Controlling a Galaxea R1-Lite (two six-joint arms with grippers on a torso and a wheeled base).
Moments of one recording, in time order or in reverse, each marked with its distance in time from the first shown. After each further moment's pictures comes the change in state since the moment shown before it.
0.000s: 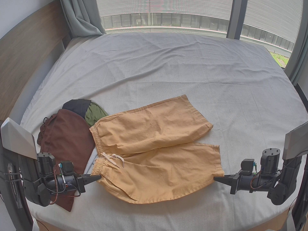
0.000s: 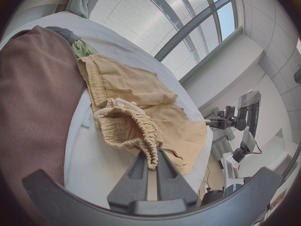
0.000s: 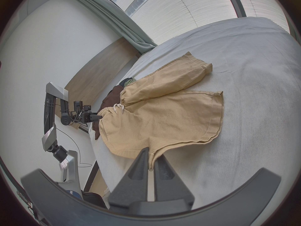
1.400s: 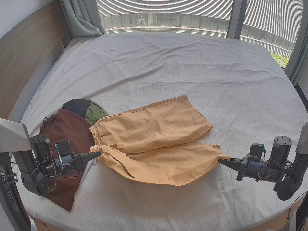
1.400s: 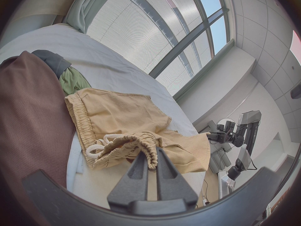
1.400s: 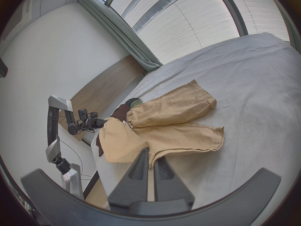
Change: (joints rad) left arm -0.027 -0.125 -0.159 -0.001 0.003 -0.221; right arm -0.008 -0.179 -0.051 0.013 0.002 0.066
